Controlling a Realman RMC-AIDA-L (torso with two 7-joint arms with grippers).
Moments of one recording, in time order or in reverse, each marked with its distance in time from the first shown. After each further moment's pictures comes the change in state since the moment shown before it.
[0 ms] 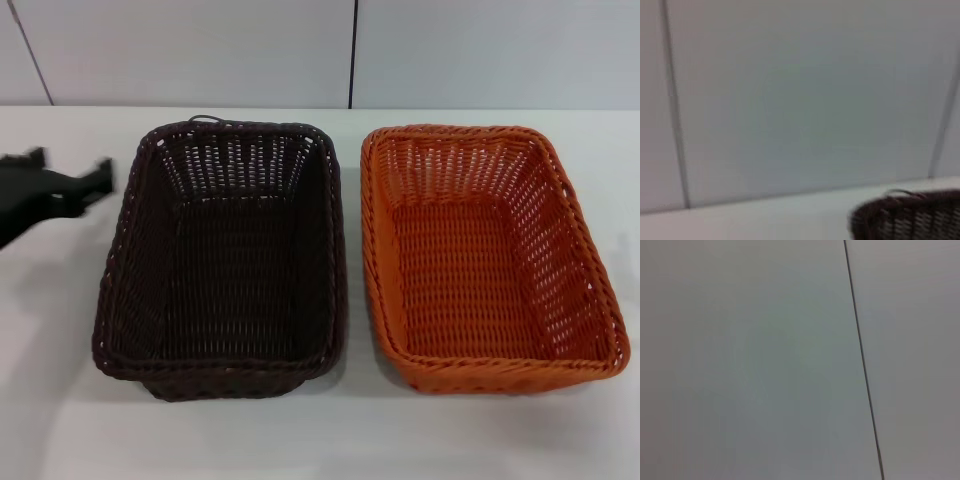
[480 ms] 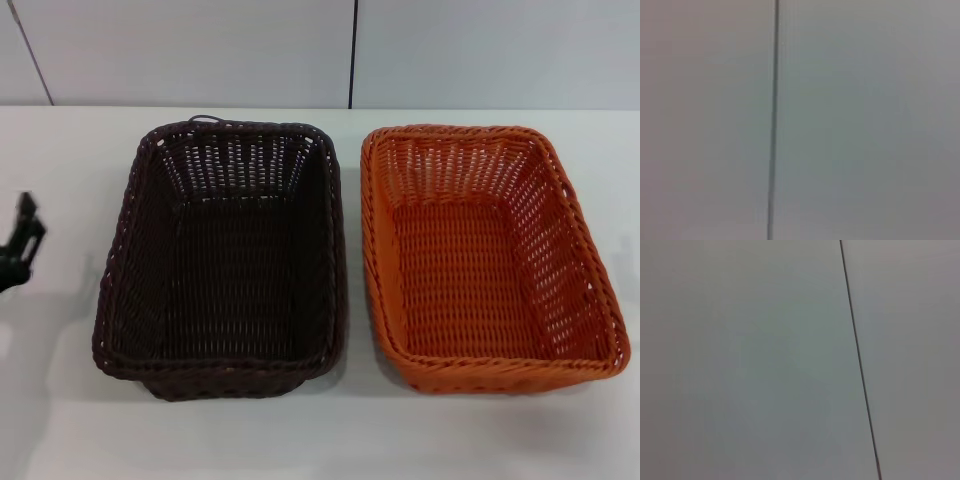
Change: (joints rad) left arm -0.142 -0.021 0.567 0.960 -0.325 1.487 -0.084; right arm -0.007 0.001 -0.001 -0.005 -0.003 0.020 0.000
